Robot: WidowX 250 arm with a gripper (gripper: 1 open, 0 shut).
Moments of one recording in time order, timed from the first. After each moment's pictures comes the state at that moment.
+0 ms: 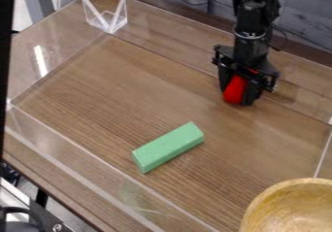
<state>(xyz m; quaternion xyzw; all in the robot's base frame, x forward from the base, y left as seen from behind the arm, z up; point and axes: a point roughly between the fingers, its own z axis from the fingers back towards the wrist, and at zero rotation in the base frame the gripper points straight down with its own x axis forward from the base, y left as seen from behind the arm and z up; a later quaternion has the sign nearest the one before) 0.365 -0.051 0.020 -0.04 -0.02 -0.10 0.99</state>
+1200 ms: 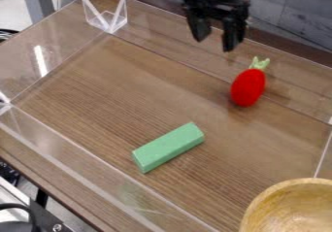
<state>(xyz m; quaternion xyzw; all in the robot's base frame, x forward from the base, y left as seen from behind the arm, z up) 0.351 0.002 0.118 -0.09 -0.09 -0.08 0.99</state>
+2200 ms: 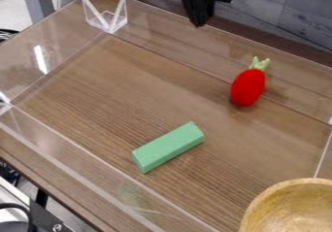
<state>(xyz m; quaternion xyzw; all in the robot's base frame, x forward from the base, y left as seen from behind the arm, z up) 0.357 0.024 0.130 -0.08 -0.10 -0.06 0.99</state>
